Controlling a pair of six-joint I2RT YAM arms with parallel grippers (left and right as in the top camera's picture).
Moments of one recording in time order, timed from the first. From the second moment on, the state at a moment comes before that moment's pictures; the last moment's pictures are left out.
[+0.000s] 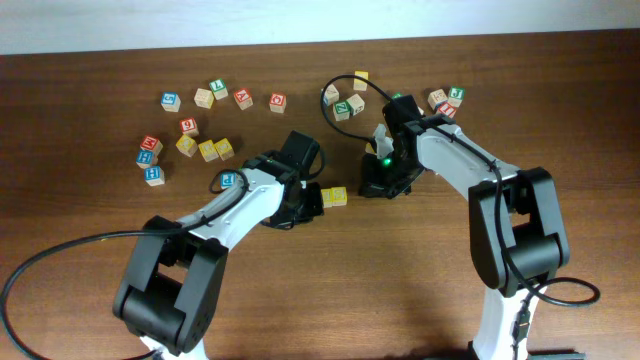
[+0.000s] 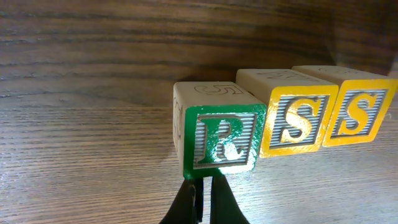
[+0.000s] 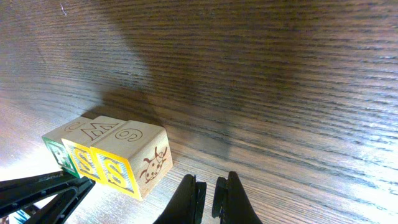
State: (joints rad) left arm -0.50 1.90 1.22 -0.69 0.16 -0.60; right arm 0.25 2.07 1.40 -0.81 -0.50 0.34
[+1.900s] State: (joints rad) left arm -0.48 1.86 1.22 -0.73 0.13 -0.62; right arm 0.43 2.09 1.61 -0.81 -0.41 0.35
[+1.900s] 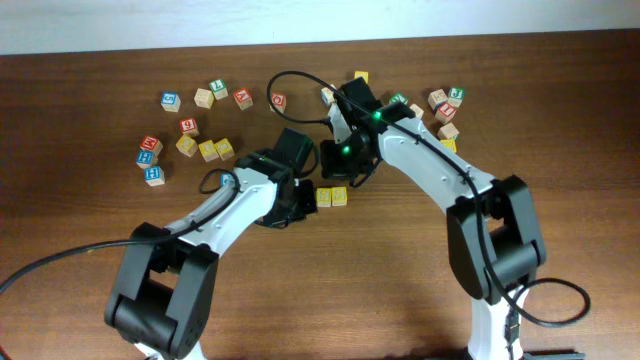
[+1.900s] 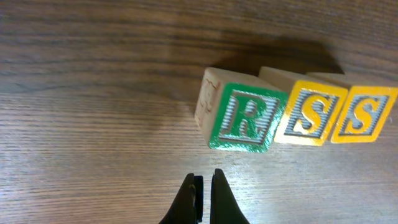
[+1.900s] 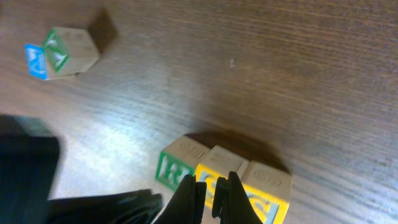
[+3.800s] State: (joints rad) left arm -0.49 1.86 1.15 -0.59 0.11 -0.63; right arm 0.47 2.19 1.61 -0.74 -0.41 0.36
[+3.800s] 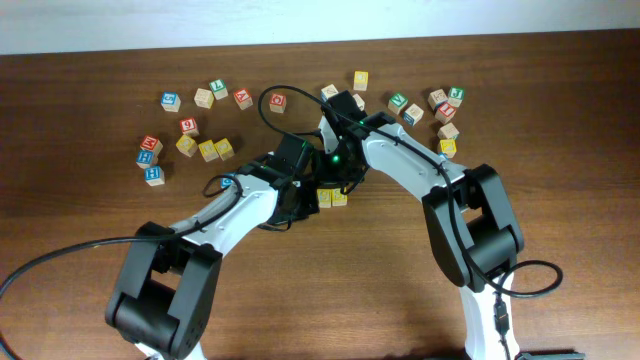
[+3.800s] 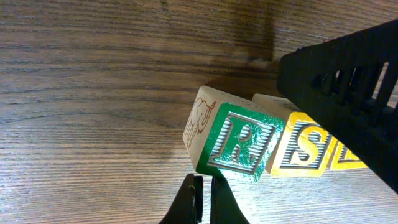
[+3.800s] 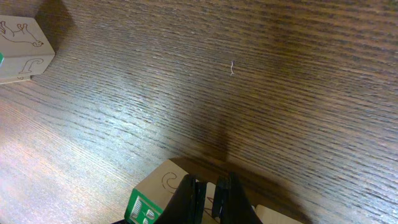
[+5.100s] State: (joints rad) left arm -0.49 1.81 1.15 -0.61 0.14 -0.63; right arm 0.45 2.19 1.70 -0.83 -0.41 0.36
